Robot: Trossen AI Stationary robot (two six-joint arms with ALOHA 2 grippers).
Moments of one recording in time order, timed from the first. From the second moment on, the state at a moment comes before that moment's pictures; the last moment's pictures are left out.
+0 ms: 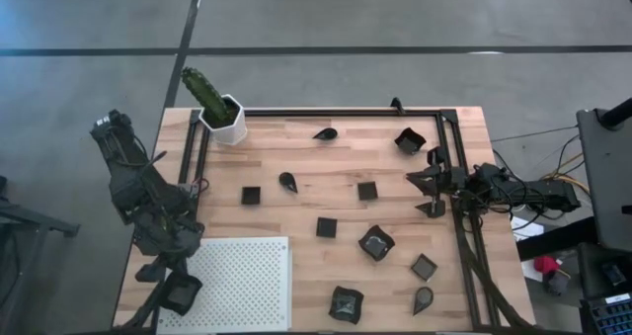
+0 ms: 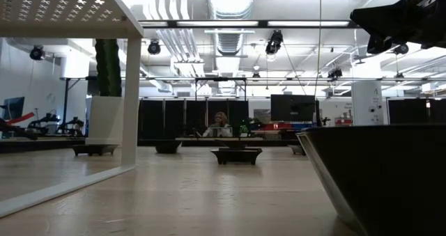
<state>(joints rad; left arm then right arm) -0.97 0.78 0.85 -0.87 0.19 -0.86 0.00 0.05 0.01 0.30 0.08 -0.08</state>
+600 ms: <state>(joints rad) -0.97 0.78 0.85 -0.87 0.21 -0.89 0.00 0.05 0.01 0.30 0.08 -0.08</state>
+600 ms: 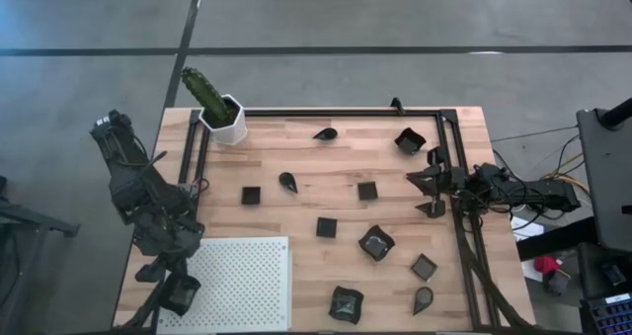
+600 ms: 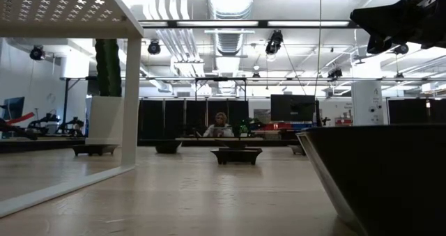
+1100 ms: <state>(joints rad) -0.97 0.78 0.87 -0.87 0.21 -0.87 0.00 0.05 0.01 0.30 0.08 -0.08</state>
